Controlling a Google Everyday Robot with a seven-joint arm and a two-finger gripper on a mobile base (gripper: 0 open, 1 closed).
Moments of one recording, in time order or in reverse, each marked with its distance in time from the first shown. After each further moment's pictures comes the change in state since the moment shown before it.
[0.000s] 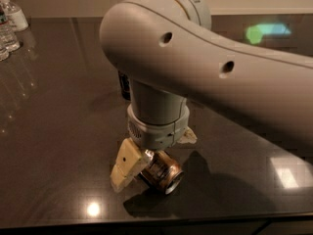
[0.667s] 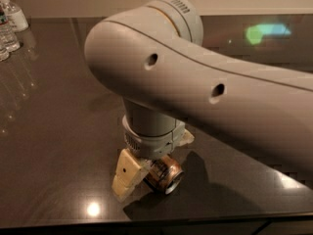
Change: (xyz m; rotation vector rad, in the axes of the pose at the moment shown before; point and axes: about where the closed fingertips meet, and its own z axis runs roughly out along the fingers) arm -0.005 -0.003 0.004 -0.074 0.016 -0.096
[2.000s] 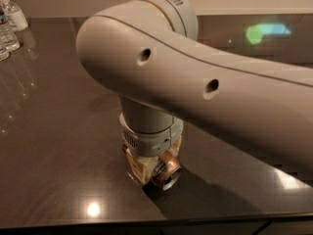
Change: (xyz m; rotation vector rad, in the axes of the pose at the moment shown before) arm 0.001 0.003 -0.006 -0.021 -0.009 -0.012
